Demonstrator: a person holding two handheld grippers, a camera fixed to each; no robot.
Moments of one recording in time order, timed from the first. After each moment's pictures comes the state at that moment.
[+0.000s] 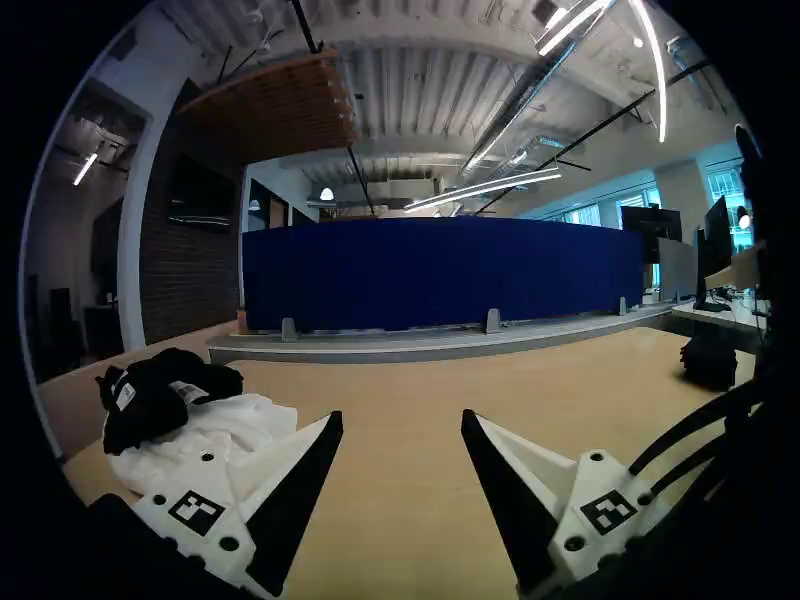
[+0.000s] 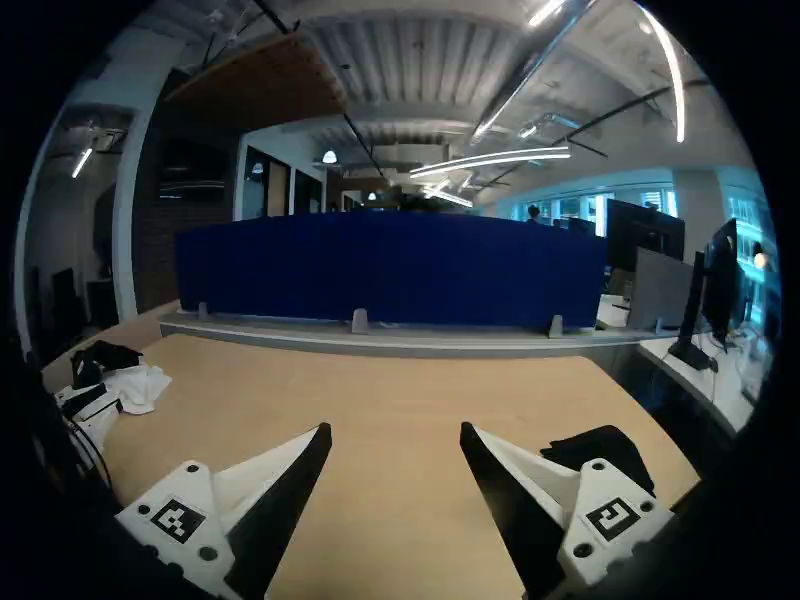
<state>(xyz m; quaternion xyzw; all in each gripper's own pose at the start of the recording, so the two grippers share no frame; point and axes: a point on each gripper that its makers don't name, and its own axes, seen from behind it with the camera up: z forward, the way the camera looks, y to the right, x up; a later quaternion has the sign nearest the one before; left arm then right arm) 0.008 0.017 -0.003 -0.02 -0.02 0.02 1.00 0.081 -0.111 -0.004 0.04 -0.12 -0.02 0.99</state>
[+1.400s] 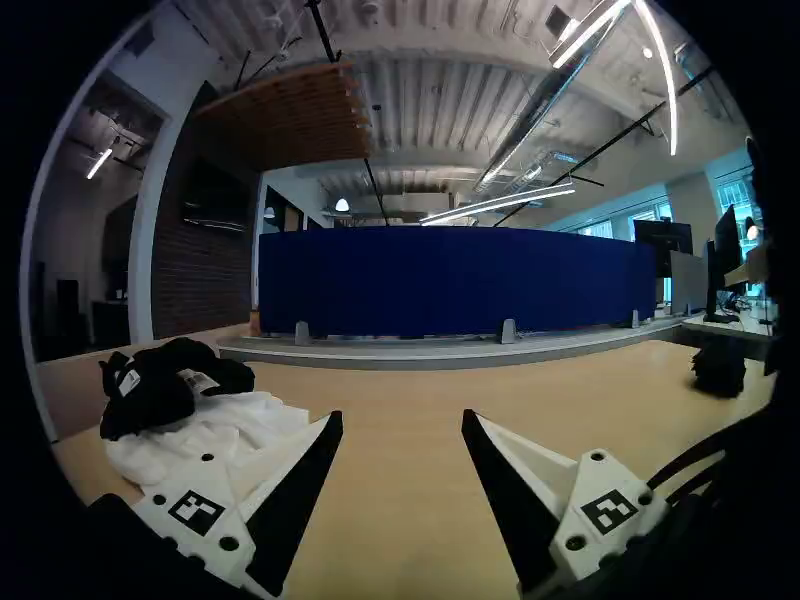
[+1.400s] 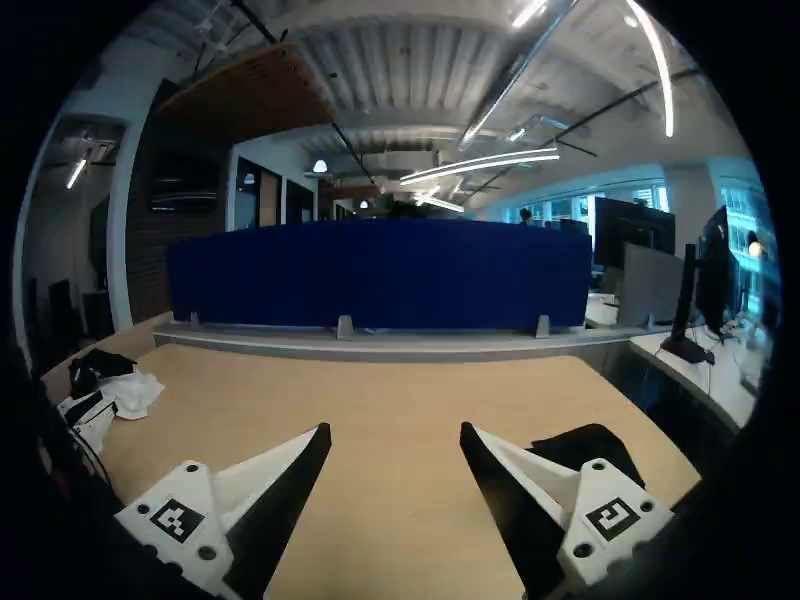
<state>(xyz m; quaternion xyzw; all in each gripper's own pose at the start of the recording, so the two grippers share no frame) -0.002 0.002 -0.001 0.00 0.00 0.00 1.00 0.089 -0.069 -0.012 0.03 -0.10 0.00 0.99</state>
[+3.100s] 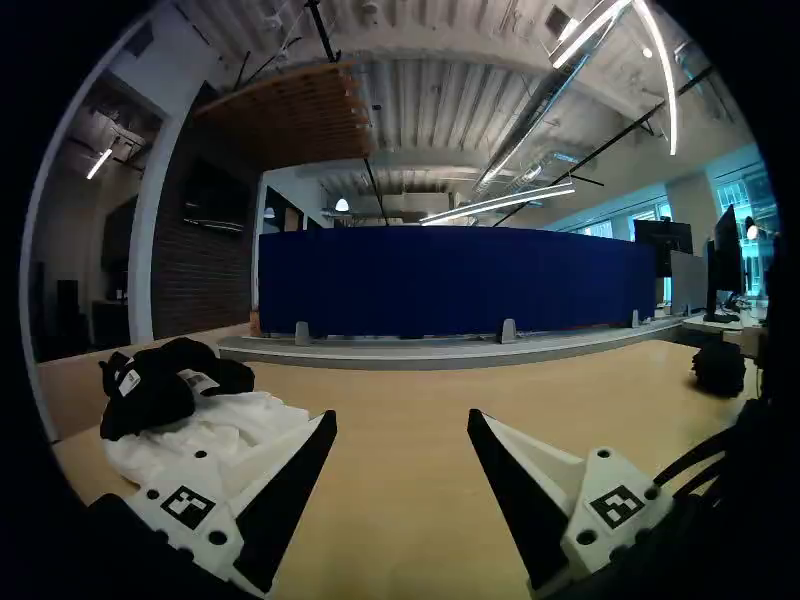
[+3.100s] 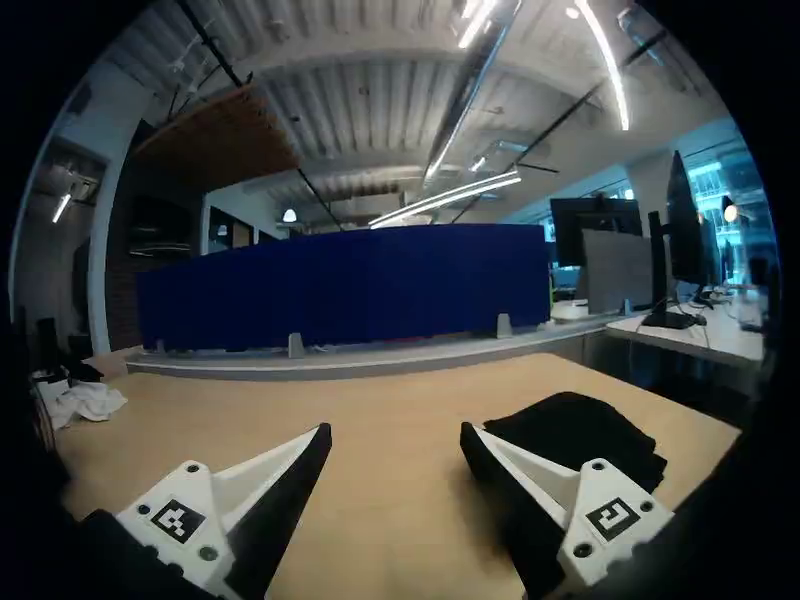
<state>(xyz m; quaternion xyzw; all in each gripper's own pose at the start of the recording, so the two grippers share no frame) -0.001 0.002 0.000 0.00 0.00 0.00 1.00 0.004 0.015 0.006 -0.01 -0.01 0.04 1.00</state>
